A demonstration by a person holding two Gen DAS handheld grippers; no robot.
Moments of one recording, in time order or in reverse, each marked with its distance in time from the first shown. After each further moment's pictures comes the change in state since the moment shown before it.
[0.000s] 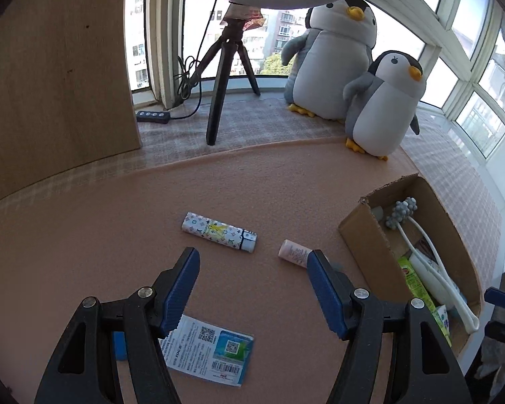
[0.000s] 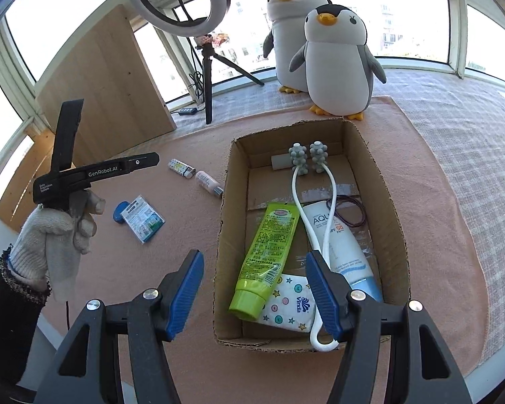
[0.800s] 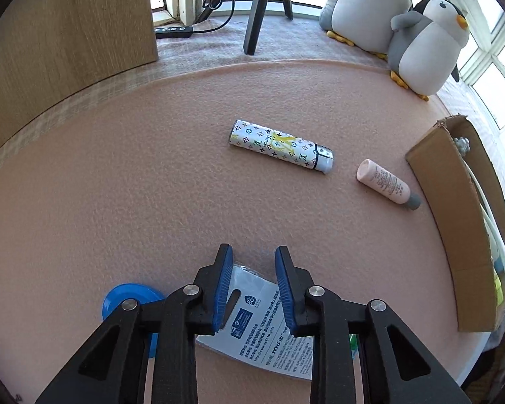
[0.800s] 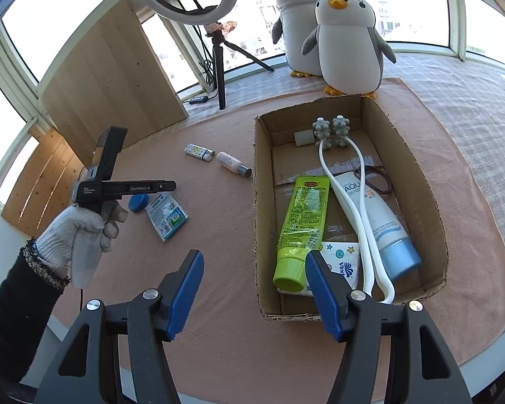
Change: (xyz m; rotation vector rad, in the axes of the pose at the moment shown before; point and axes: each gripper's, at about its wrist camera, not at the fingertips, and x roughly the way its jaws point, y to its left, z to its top) left arm 0.050 0.049 -0.038 0.032 0.227 -0.010; right arm 0.000 0.028 -0.020 0.038 0.029 0.029
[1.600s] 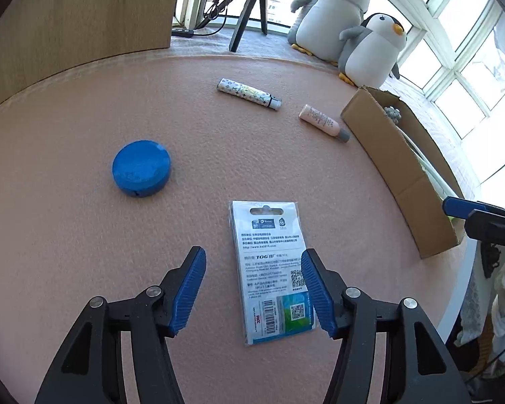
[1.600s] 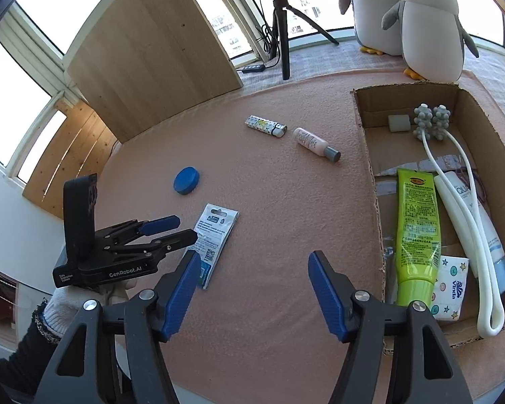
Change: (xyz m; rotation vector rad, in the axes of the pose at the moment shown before) left arm -0.067 0.004 -0.120 -0.050 -0.110 -0.159; right arm 0.063 0.065 0.011 -0.059 0.120 0.168
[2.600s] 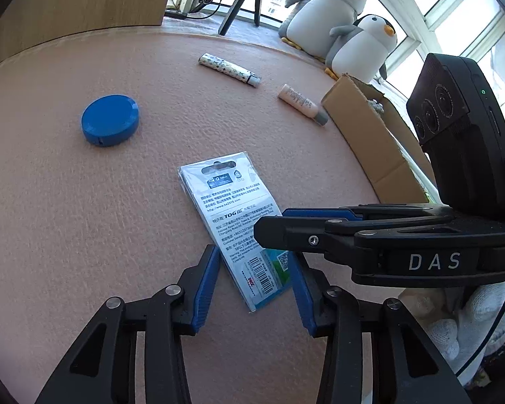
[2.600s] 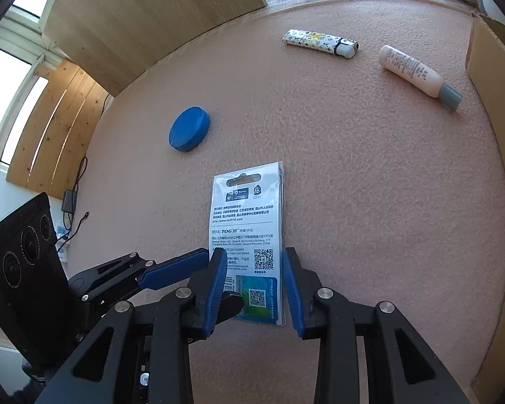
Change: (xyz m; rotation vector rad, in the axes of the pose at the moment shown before) left arm 0.006 -0.015 -0.031 -0.068 -0.016 -0.096; right arm 0.126 0.031 0.008 0.010 0.234 0.047
